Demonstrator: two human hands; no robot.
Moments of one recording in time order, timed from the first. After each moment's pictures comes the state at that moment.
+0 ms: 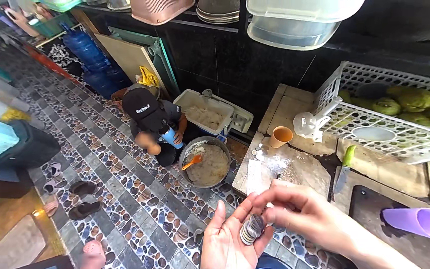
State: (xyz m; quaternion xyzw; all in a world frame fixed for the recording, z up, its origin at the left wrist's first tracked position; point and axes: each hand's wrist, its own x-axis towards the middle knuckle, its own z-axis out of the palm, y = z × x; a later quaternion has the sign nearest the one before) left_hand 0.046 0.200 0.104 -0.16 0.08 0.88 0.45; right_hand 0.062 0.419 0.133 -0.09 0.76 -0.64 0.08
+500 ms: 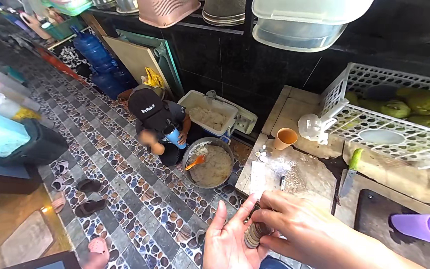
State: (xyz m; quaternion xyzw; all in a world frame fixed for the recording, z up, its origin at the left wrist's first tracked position) left_hand 0.046 0.196 0.103 -0.12 0.10 0.87 0.47; right_hand 0.061 0.401 0.135 -0.28 0.93 -0.23 -0.02
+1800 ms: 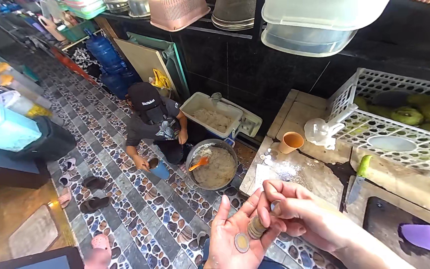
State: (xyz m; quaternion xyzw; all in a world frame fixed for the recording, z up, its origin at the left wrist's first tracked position) left_hand 0.035 0.202 0.092 -0.10 0.03 0.88 0.46; right_hand 0.040 0.396 0.149 -0.03 0.50 -0.83 0.24
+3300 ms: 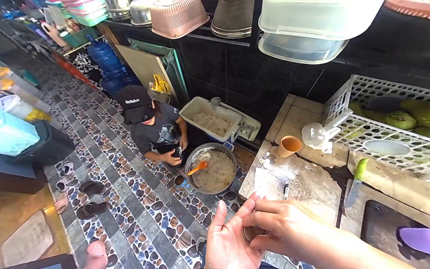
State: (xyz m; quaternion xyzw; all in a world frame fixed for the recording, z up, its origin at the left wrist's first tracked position) left_hand 0.038 0.196 0.097 -0.11 0.05 0.88 0.45; right_hand 0.044 0.388 0.126 -0.33 0.89 -0.31 -0.06
